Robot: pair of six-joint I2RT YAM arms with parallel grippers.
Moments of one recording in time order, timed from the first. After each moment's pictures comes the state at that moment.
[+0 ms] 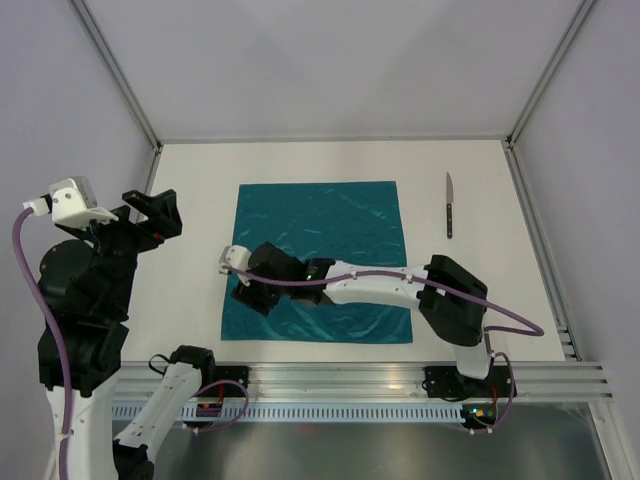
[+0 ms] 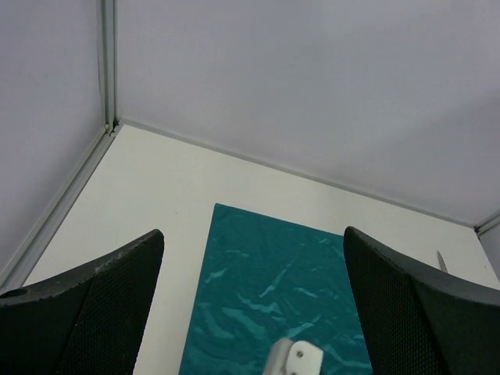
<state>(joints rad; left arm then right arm) -0.17 0.65 1.38 -0.71 -0.26 -0.31 1.18 1.92 1.43 -0.17 -0.03 -0.05</state>
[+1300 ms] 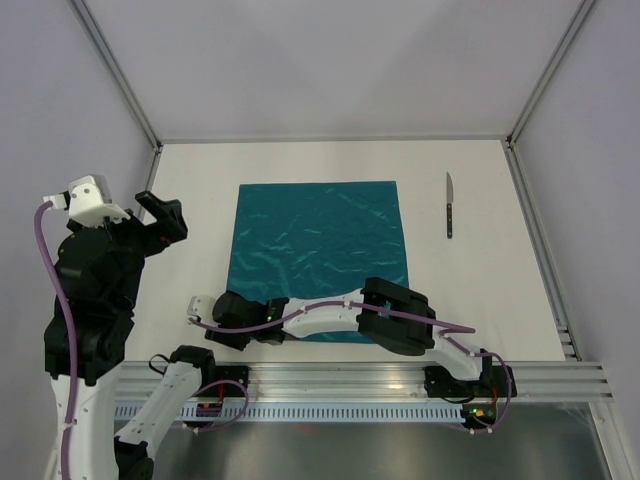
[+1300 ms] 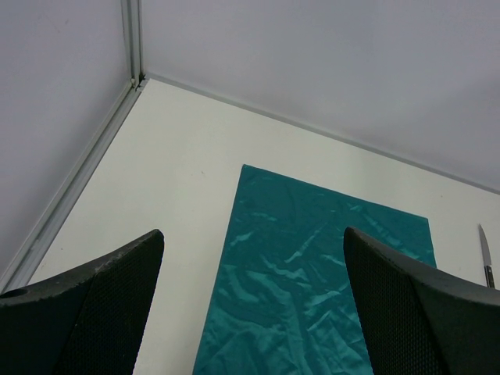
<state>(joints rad) -0.17 0.68 1.37 -0.82 -0.31 -0.31 1.37 2.28 1.63 -0.07 0.02 -0.04</state>
